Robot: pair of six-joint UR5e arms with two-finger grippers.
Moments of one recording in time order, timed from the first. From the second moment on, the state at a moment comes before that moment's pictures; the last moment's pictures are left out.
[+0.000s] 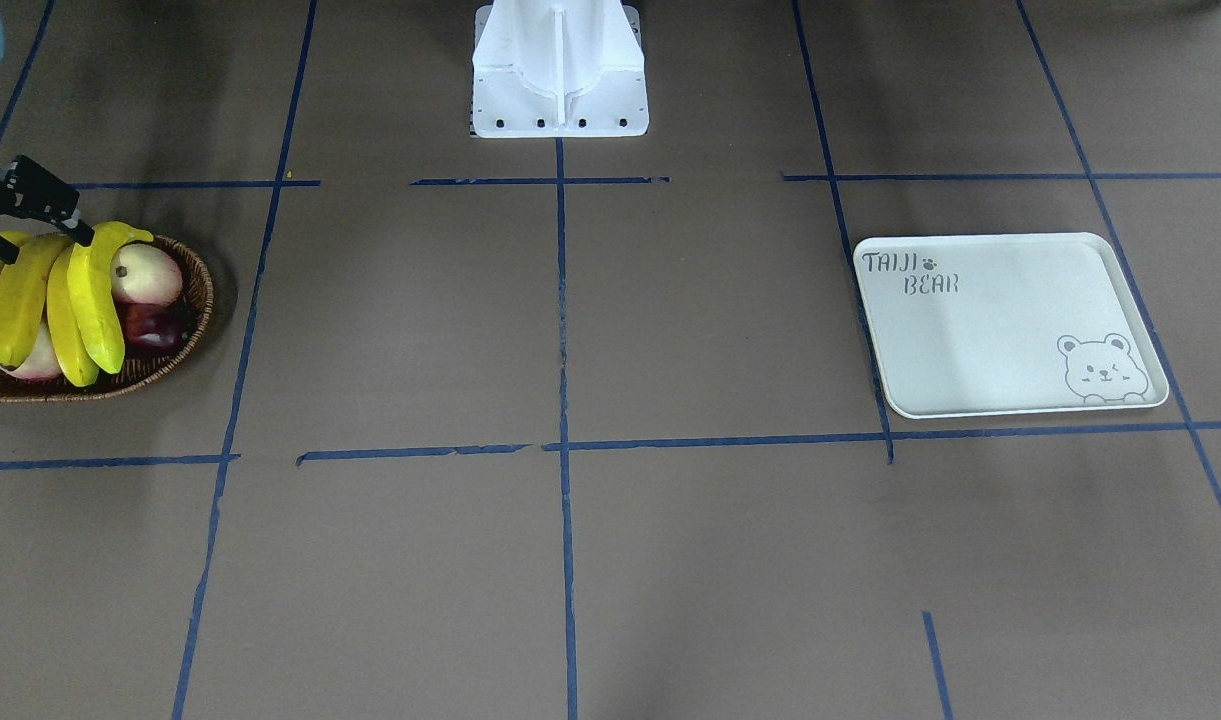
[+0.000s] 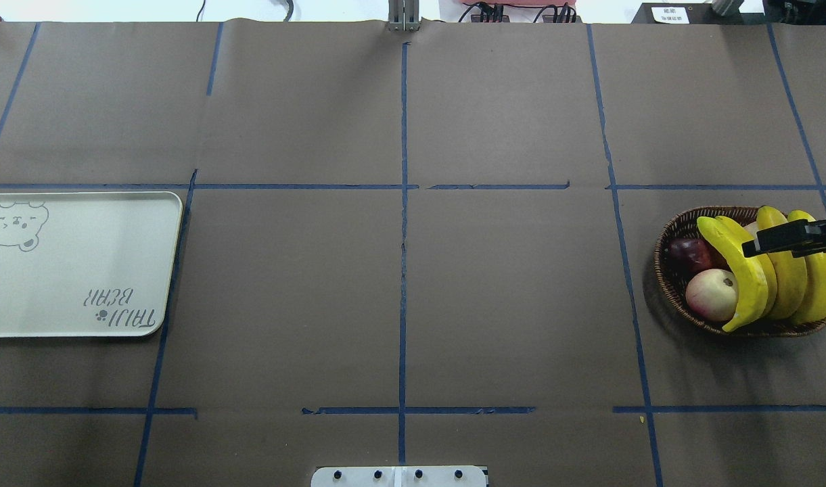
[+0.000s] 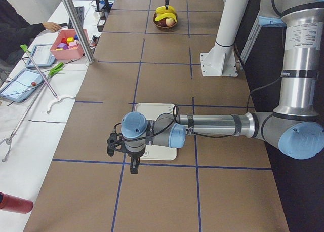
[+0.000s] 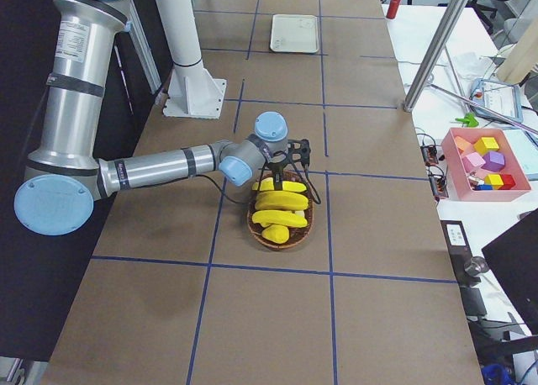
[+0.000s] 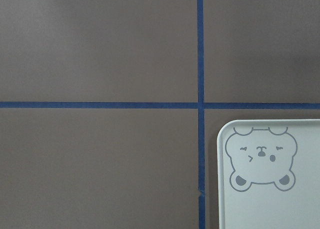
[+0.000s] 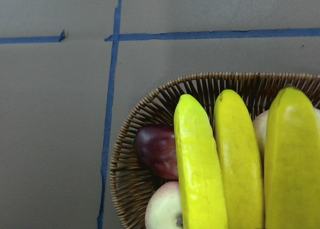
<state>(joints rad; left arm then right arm) -1.61 -1.54 -1.58 -1.71 -2.37 -0.06 1.04 -1.79 1.95 -0.99 2.32 0.81</state>
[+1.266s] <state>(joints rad) -1.61 -1.54 -1.58 -1.72 -2.37 -0.06 0.92 -1.84 1.95 -0.99 2.23 0.82</state>
